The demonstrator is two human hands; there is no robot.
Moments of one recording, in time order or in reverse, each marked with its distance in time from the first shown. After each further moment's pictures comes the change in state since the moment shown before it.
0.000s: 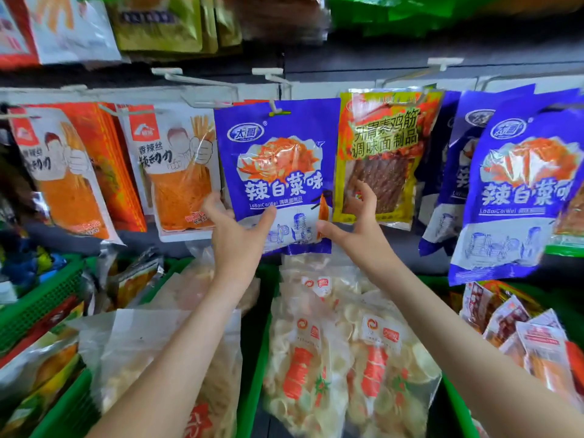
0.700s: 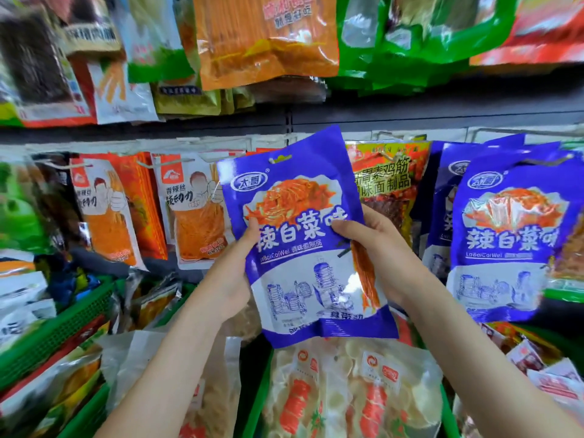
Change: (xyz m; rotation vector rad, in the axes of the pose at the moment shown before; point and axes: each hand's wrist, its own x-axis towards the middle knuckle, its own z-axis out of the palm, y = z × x) left_hand -0.012 0.073 -0.025 -0.735 -0.408 -0.373; right_hand -0.013 -0.085 -0.039 0.485 -0.250 0.130
